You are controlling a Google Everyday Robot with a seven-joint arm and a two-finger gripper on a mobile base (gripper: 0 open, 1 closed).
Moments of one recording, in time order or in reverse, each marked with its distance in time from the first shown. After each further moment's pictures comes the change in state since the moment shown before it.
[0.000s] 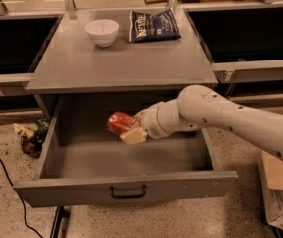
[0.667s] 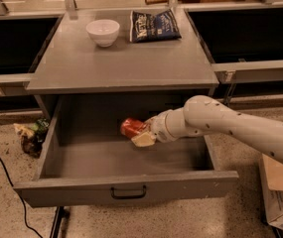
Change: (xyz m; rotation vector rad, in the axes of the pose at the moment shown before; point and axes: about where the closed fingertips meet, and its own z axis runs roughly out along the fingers) arm 0.058 -0.038 0.020 0.032 0.028 0.085
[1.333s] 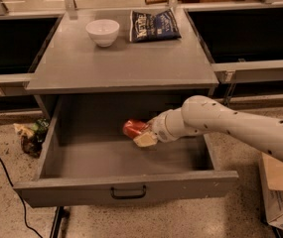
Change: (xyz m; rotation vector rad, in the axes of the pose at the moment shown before) arm 0.009 -0.009 0.003 0.036 0.047 0.010
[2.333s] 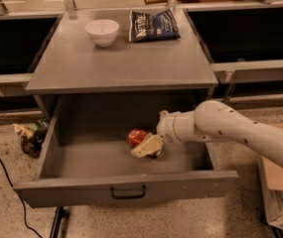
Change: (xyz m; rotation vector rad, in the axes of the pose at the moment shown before) arm -0.009 0.012 -0.024 -0.005 -0.117 -0.005
